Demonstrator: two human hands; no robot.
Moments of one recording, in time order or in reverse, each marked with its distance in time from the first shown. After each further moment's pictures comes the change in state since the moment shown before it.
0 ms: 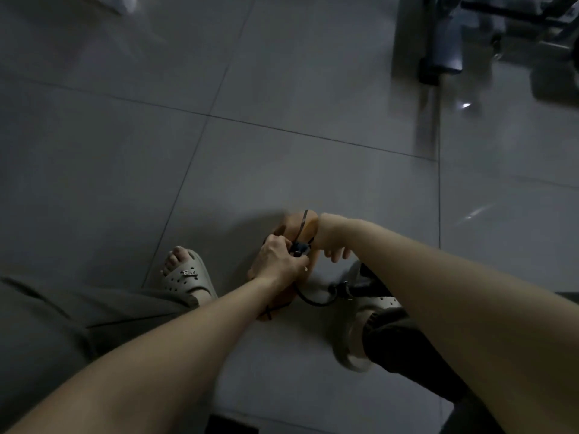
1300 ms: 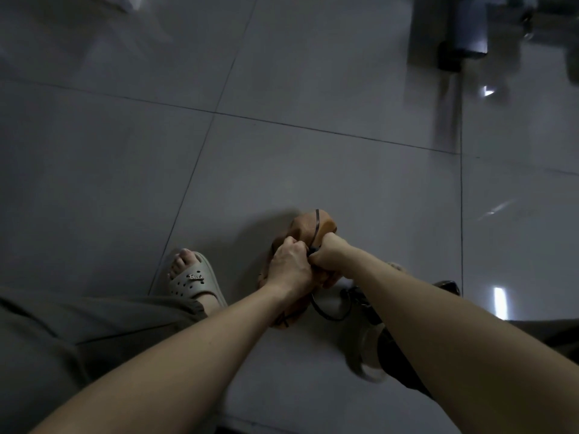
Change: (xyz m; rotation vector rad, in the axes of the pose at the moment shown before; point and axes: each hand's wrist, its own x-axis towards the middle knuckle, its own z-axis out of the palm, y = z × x) left_hand 0.005 0.009 0.008 0.176 -0.001 0.164; right_hand 0.099 0.035 0.055 0.415 0.093 0.064
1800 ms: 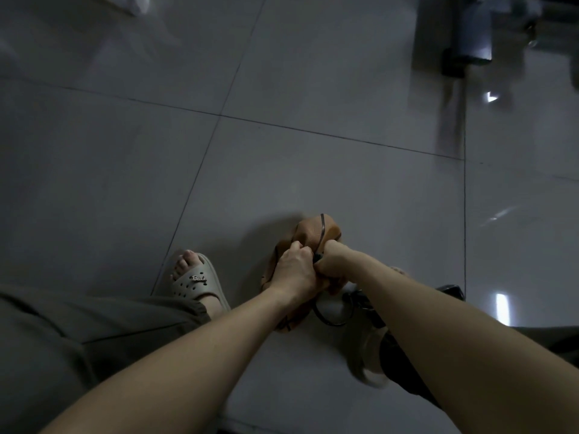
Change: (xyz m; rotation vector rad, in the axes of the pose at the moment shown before) left_hand -0.004 0.002 -0.003 -0.003 -0.044 0.057; right_hand -0.001 0.000 0.000 -0.145 -0.039 -0.010
